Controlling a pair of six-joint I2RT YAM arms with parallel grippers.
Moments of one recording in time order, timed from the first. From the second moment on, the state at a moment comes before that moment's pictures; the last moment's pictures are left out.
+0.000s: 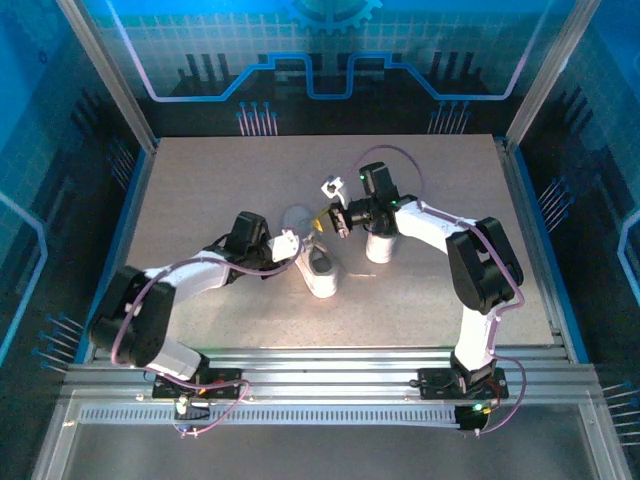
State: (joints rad) left arm -0.36 1.45 0.68 -0.05 0.29 0.73; right arm 0.46 1.89 1.27 -0.10 -0.87 -0.08
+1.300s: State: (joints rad) left arm -0.77 1.43 0.95 -0.35 0.16 0.22; right arm 0.56 2.06 1.71 -0.60 -0.81 -0.19
